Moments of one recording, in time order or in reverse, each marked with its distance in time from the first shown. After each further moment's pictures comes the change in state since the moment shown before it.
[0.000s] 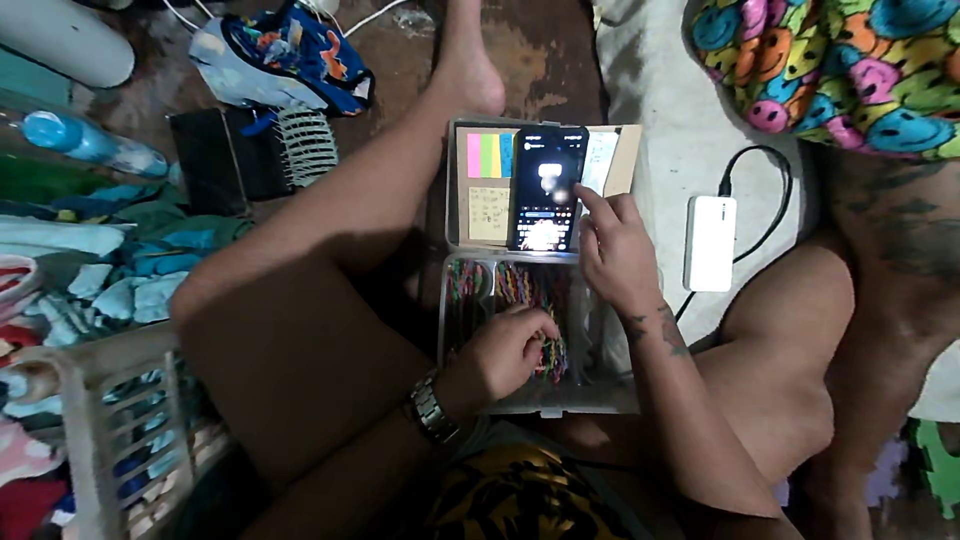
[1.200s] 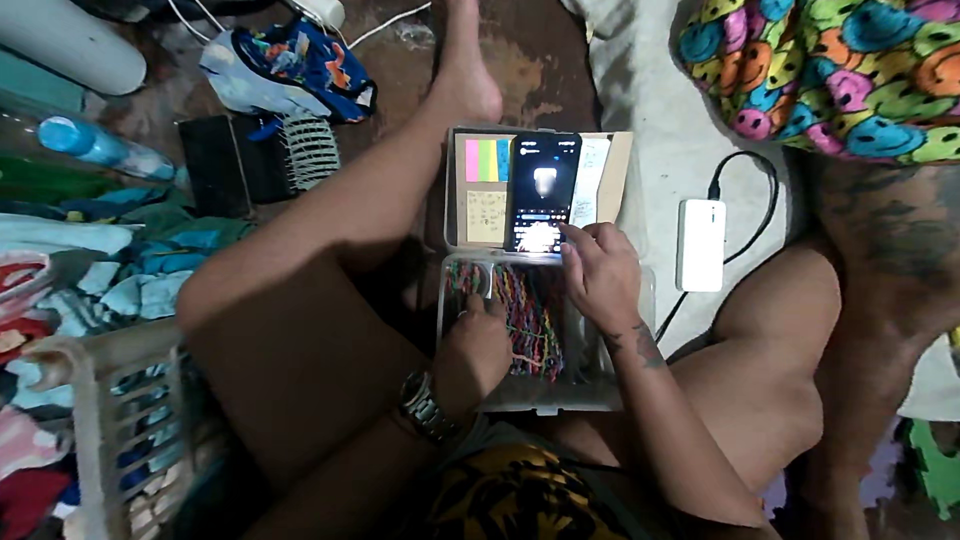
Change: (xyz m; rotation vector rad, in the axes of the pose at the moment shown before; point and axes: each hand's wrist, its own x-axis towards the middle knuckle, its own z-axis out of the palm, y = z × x) left_hand 0.005 0.018 -0.005 0.435 -0.099 -0.606; right_hand -0.028 0.008 0.024 -0.089 0.155 -0.133
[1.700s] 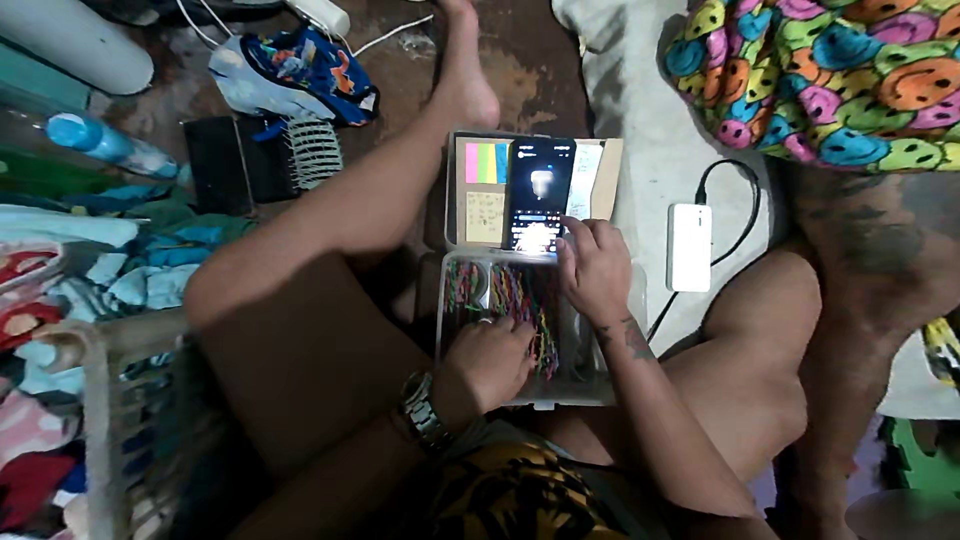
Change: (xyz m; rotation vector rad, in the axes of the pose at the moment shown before) left_hand -0.016 -0.004 0.004 0.136 -0.056 0.387; right_hand 0.003 0.000 0.004 -0.056 0.009 0.031
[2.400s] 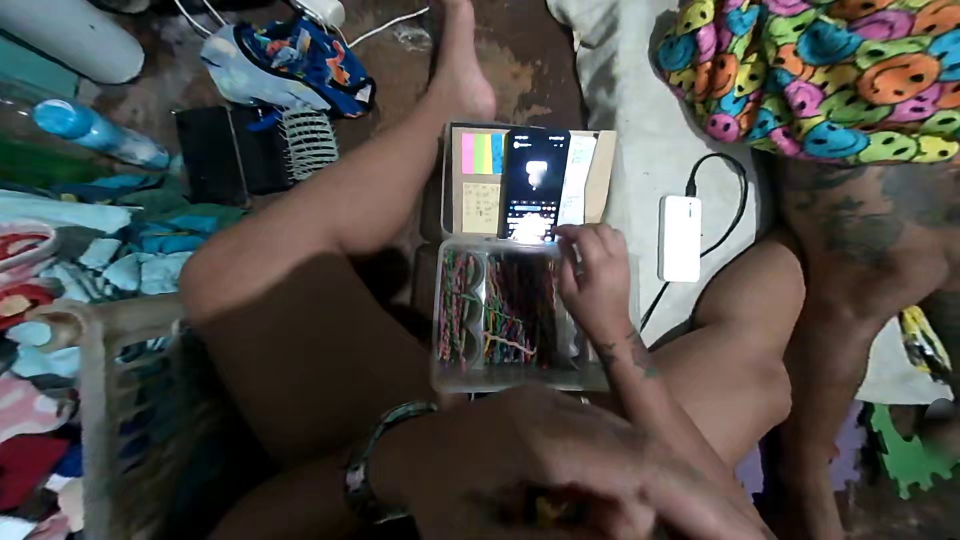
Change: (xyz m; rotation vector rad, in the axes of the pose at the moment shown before) left_hand -0.082 0.034 -0.027 -0.982 0.206 1.283; right_hand -0.012 -0.033 -0.036 0.176 0.074 -0.051
